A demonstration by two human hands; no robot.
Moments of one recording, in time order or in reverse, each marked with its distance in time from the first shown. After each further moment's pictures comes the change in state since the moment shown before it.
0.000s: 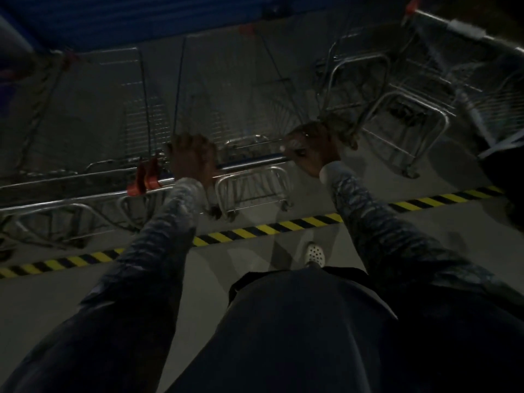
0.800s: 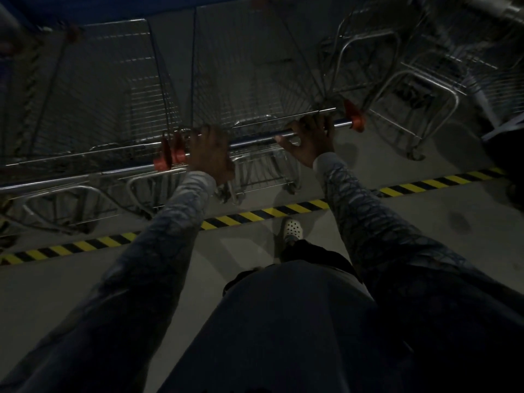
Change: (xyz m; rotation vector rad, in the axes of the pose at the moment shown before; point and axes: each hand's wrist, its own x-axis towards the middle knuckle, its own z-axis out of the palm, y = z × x) left_hand -0.040 -0.039 -0.020 0.304 -0.331 0.310; right_hand -0.020 -0.078 0.048 -0.154 -0.087 0.153
